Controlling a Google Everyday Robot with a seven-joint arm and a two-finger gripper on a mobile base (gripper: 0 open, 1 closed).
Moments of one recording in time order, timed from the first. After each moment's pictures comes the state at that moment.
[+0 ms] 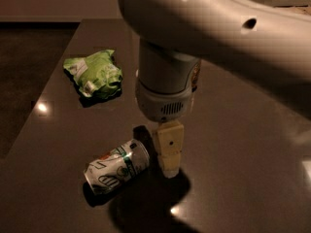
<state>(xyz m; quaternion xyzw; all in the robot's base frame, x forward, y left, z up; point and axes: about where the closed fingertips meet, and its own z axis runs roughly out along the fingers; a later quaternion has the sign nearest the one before) 0.400 -0.010 0.881 -0.80 0.59 0.02 0.05</state>
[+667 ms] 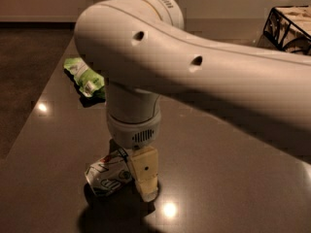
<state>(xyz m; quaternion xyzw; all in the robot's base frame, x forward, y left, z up) 0.368 0.039 0.848 -0.84 0.55 0.03 0.04</state>
